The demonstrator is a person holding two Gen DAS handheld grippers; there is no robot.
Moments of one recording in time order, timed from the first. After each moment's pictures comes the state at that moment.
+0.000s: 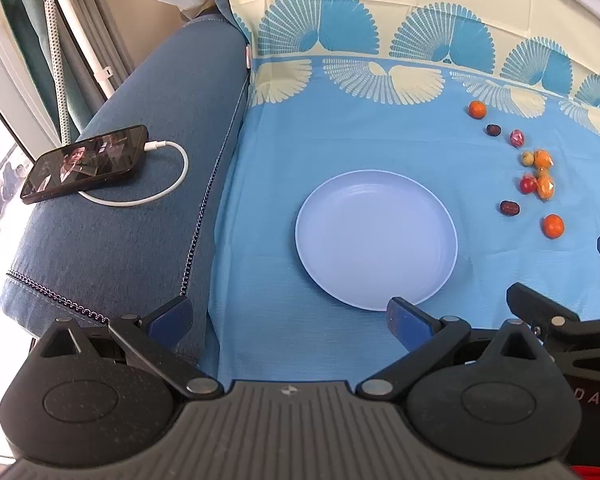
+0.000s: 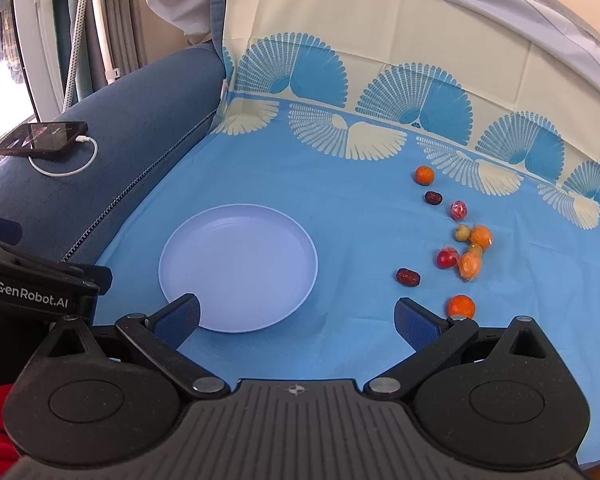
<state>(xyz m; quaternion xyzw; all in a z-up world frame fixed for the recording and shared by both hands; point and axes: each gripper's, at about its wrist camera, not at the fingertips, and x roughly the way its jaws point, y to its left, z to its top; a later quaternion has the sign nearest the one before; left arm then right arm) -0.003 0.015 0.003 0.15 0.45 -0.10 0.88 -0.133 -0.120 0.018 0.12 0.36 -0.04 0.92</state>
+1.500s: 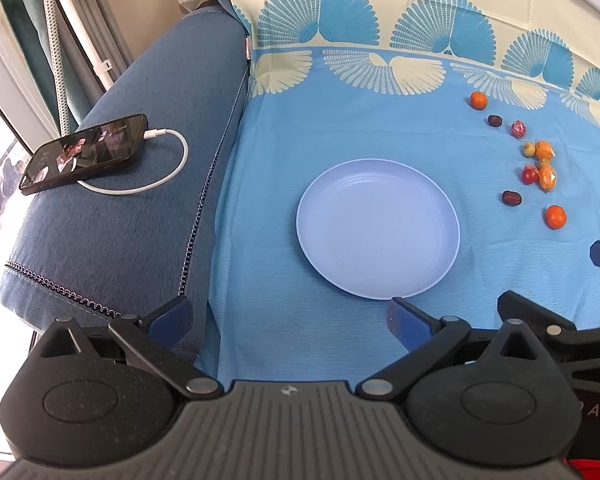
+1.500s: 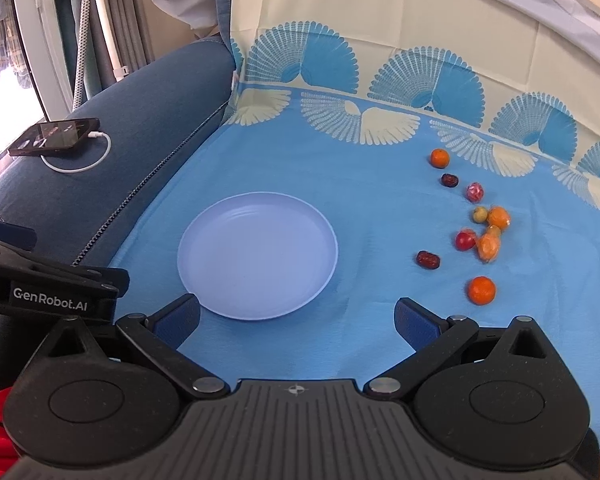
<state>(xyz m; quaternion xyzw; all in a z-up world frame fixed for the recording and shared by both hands) 0.002 0.018 -0.002 0.16 0.46 -0.10 0.87 -0.096 -0.142 -0.015 0.14 0.41 0.00 0.90</state>
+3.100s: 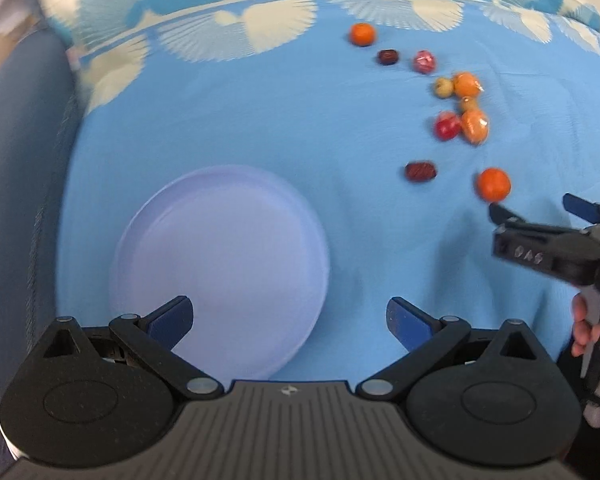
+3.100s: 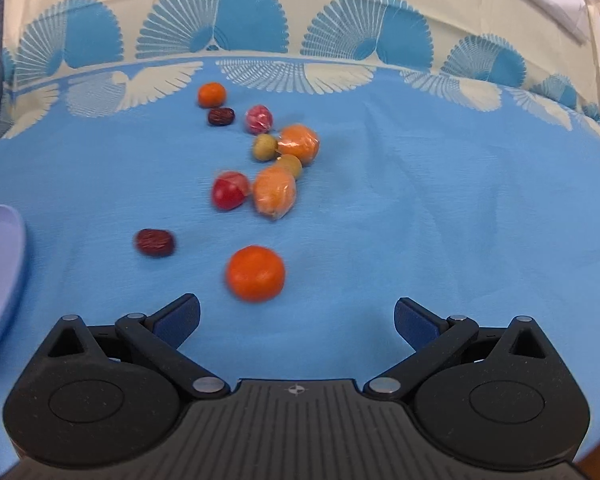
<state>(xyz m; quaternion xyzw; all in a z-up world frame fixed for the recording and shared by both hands) 0.065 -0.158 -0.077 0.24 0.51 -0.22 0.80 -0.050 -0.289 -0.187 0.18 0.41 -0.22 0.87</state>
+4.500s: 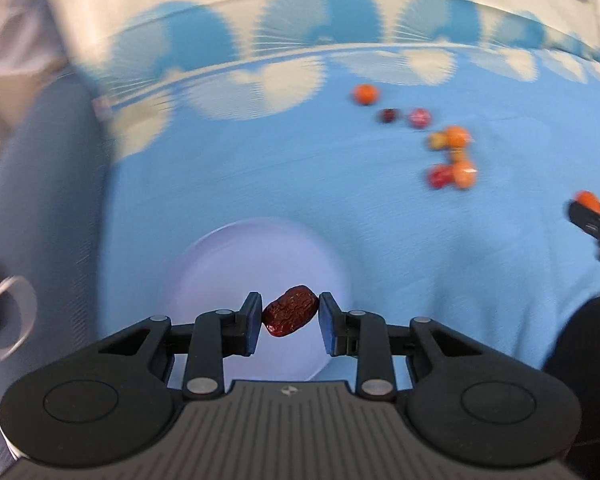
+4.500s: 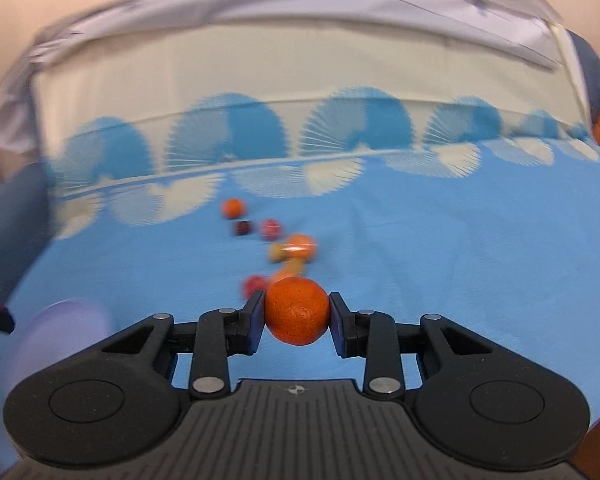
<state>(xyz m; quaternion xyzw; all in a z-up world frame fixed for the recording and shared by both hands) 0.046 -0.111 -0.004 0.23 0.45 -0.22 0.83 -0.134 -0.301 -0.091 0.22 0.29 -0.20 0.91</state>
